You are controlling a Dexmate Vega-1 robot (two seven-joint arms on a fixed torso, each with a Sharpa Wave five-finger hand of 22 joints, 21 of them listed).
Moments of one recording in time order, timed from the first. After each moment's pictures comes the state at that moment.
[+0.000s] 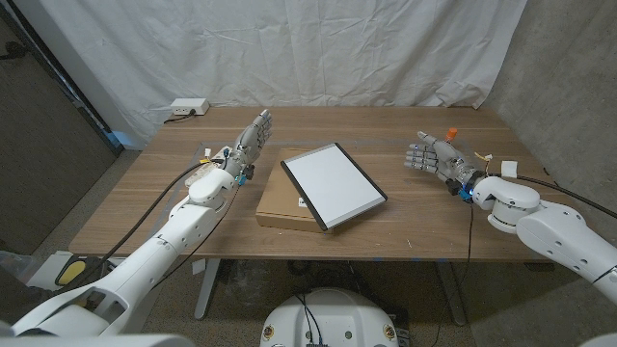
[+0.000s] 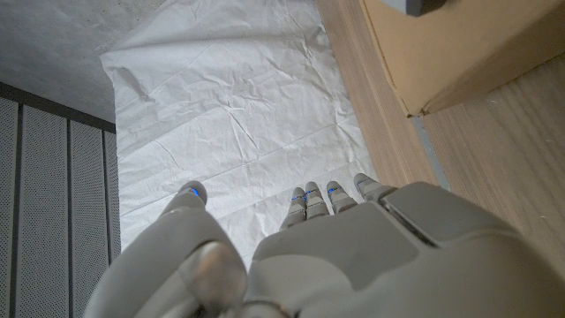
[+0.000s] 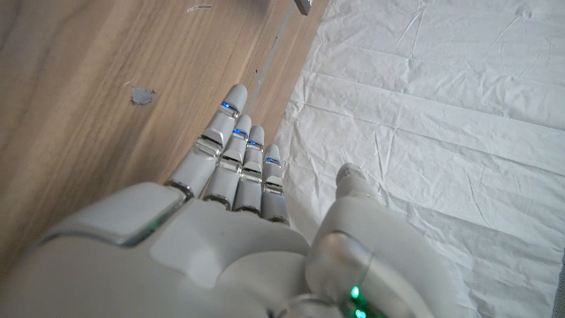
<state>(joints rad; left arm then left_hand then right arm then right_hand) 0.84 0.56 0.39 -1.40 -0.63 -0.25 -0.06 0.31 -0.08 0.29 0.09 0.29 -0.04 0.01 0.19 0.18 -0.06 -0.04 0.20 0.18 -0.12 -0.03 0.18 0.17 -0.15 -0.03 0.19 0.18 -1.23 -0.92 -0.12 -1.96 0.88 -0.19 -0.14 0.36 0.05 0.26 -0.11 0.18 0.38 0.14 0.22 0.19 0.49 0.16 0.26 0.18 0.59 0.04 0.25 0.19 0.71 -0.07 0.35 0.18</state>
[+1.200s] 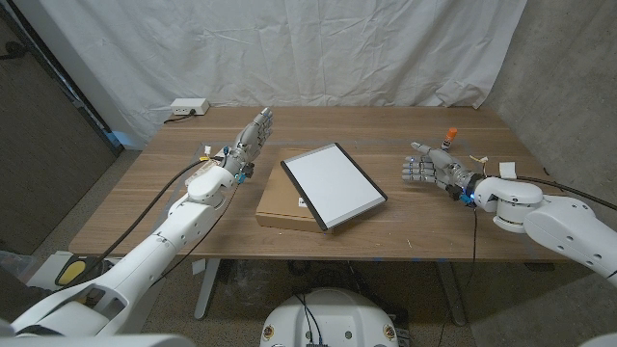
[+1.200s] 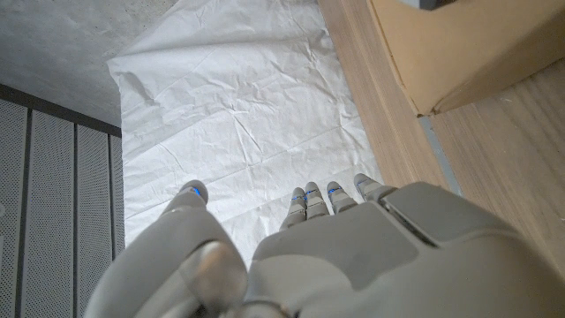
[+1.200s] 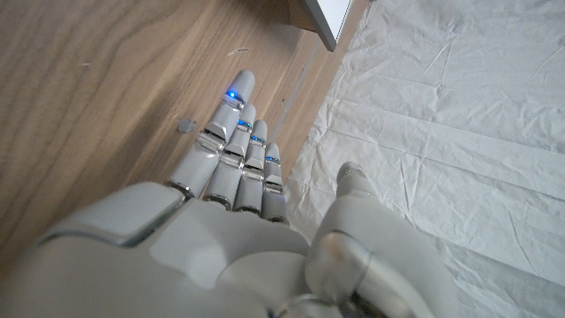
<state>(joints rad) 0.83 0.56 0.40 -1.40 -0.63 -0.26 -0.08 0.31 -0.07 0.29 0.08 0.29 -0.05 0.01 0.19 0.18 -0.07 -0.04 0.20 0.18 -0.12 -0.03 0.18 0.17 -0.15 -0.04 0.19 0.18 -1.23 -0.99 -0.12 -2.01 0.93 -0.33 -0.15 0.37 0.04 0.25 -0.11 0.18 0.39 0.15 0.21 0.19 0.55 0.16 0.26 0.18 0.70 0.03 0.26 0.19 0.81 -0.09 0.37 0.18</state>
